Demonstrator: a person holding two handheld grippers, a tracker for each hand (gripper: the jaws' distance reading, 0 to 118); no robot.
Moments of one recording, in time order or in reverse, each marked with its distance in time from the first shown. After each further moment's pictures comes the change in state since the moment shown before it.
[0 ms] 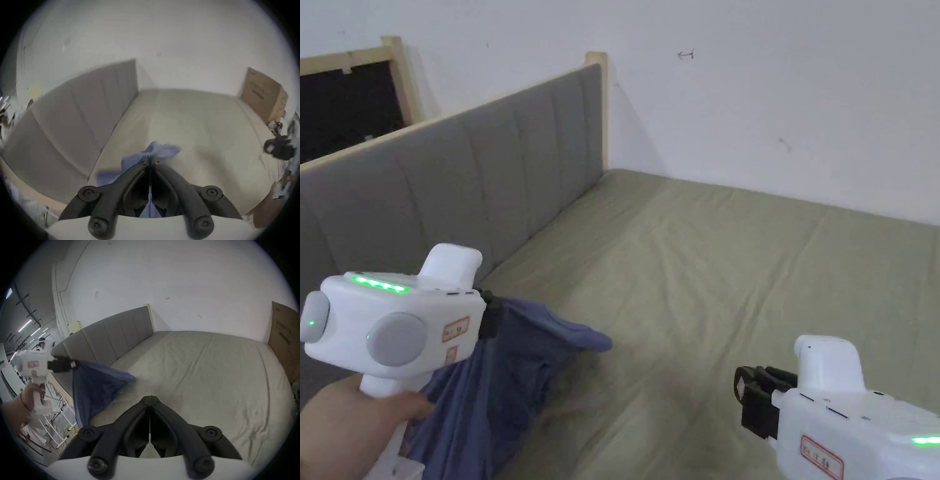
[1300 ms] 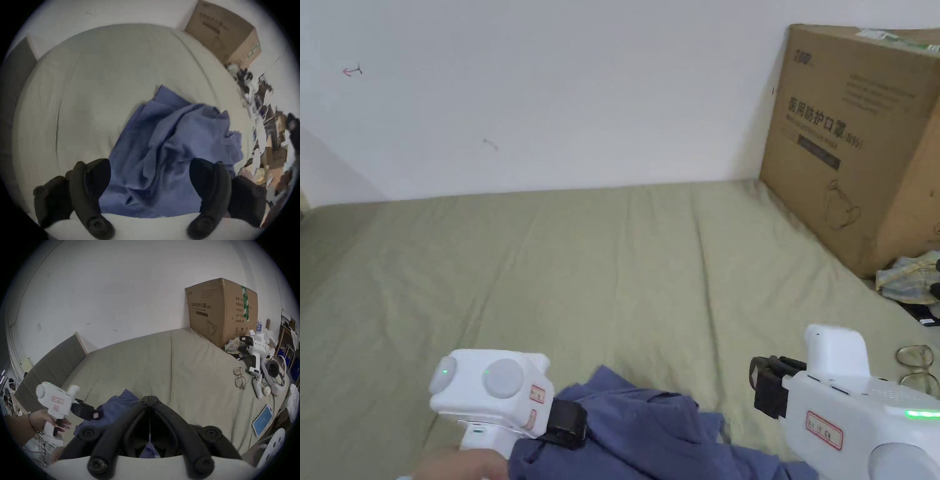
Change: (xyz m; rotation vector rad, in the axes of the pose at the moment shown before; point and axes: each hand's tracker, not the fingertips) left arm 0.390 -0.039 -0.159 -0.607 -0.517 -0.157; right arm 0.224 -0.076 0.208 0.128 -0.503 -0.315
